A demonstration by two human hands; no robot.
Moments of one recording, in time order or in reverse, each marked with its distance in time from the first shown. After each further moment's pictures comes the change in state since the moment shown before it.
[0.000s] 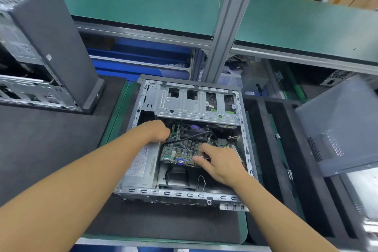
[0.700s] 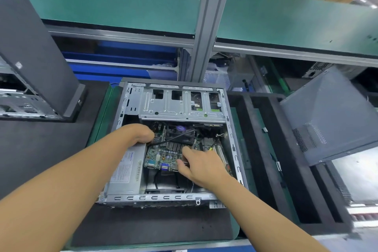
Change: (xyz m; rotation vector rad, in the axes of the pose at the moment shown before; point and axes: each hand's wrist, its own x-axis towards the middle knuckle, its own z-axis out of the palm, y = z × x) left_hand 0.018 0.002 0.001 -0.099 -0.106 -0.172; right_hand 0.002 -0.023 0.006 -0.123 -0.059 -0.003
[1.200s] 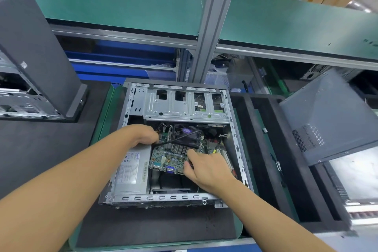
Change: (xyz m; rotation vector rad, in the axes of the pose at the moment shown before) left_hand -0.003 -0.005 -0.002 -0.008 -0.005 0.091; right_hand -0.010 -0.012 -0.008 -0.032 0.026 -0.004
